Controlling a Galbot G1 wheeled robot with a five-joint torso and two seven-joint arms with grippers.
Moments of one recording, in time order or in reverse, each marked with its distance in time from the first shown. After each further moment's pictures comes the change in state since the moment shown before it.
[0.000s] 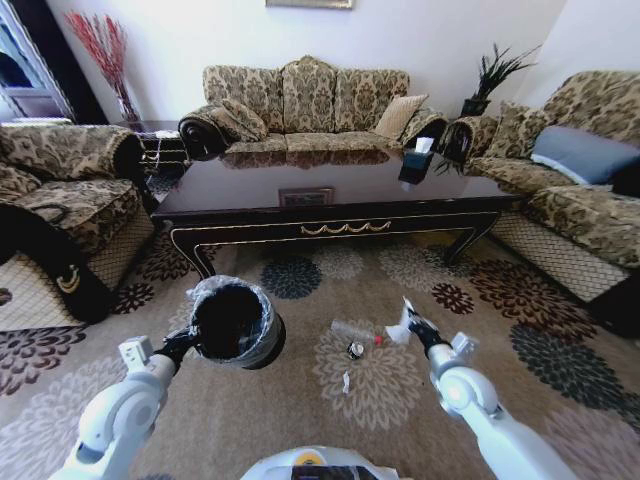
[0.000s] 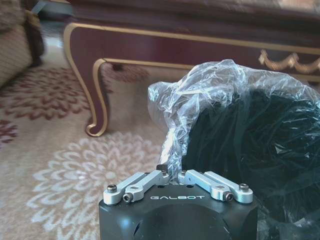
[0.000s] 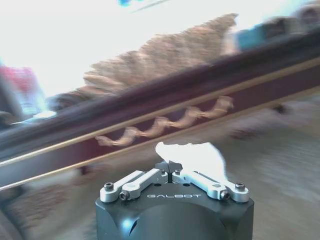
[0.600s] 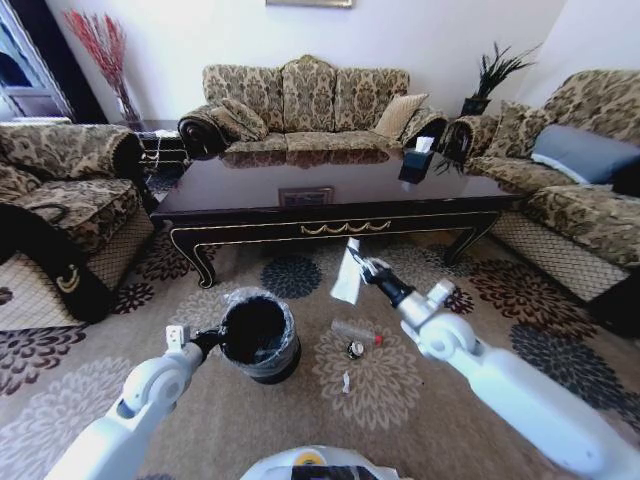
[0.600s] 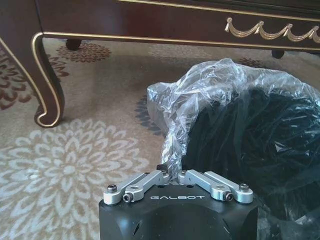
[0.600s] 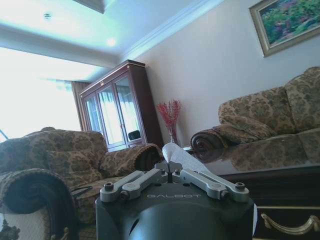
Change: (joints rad) left arm -0.205 0.101 0.239 0.149 -0.053 0.014 0.012; right arm 0.680 -0.191 -0.547 0.023 0.204 0.117 -0.219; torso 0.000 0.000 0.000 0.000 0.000
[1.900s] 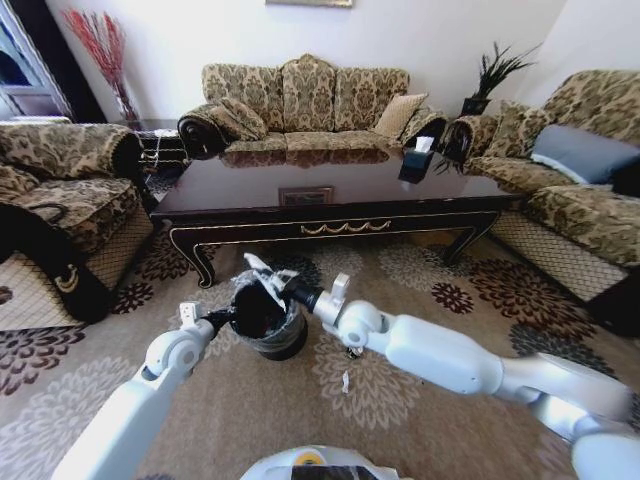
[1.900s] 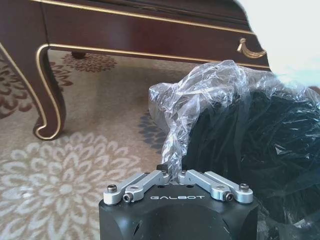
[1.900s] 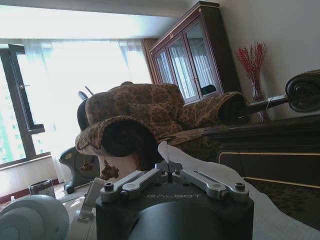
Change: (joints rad) left arm -0.154 -0.025 0.029 0.110 -0.036 -0.002 -0.002; right arm 0.403 0.304 -0.624 -0.124 -0.043 0.002 0.052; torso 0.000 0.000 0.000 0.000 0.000
